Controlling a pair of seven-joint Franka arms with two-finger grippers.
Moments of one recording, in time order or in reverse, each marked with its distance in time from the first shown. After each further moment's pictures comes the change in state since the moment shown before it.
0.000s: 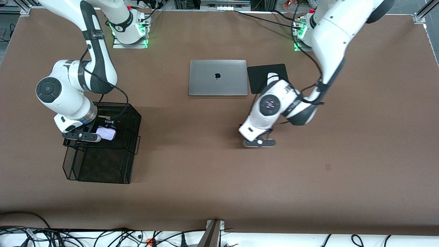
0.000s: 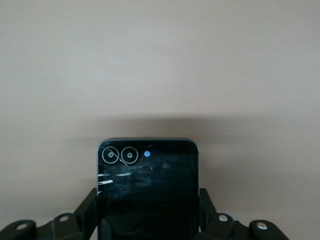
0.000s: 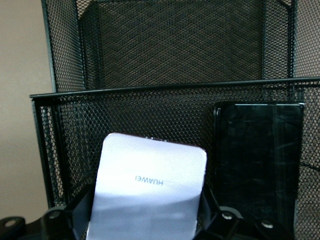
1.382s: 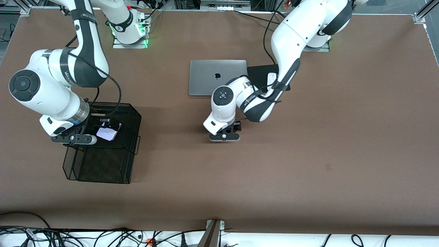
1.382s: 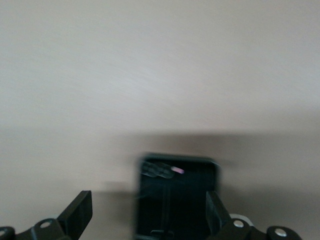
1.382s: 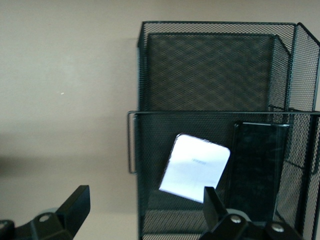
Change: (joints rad) left arm -0.266 0.149 0.172 0.298 0.000 -0.130 -0.153; right arm 0.015 0.022 0.003 0.364 0.013 -0.392 0.013
